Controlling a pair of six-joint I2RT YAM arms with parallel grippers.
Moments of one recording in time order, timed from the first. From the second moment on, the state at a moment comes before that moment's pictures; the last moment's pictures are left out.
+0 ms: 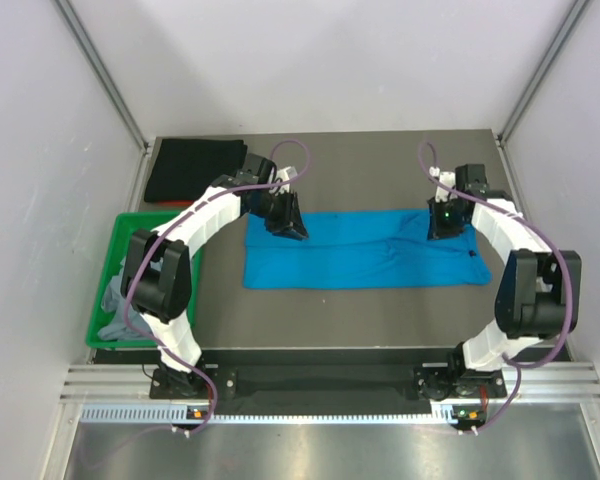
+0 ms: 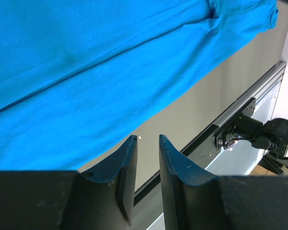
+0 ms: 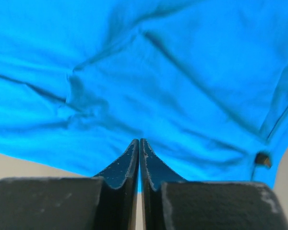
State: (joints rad) left arm -0.40 1.79 1.40 -0.63 0.60 -0.42; right arm -0.02 1.61 1.14 -0.63 -0.25 -0.14
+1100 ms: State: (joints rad) left arm -0.40 1.79 1.38 -0.58 0.64 -0.44; right arm -0.16 1.89 1.32 -0.65 -0.25 -0.23
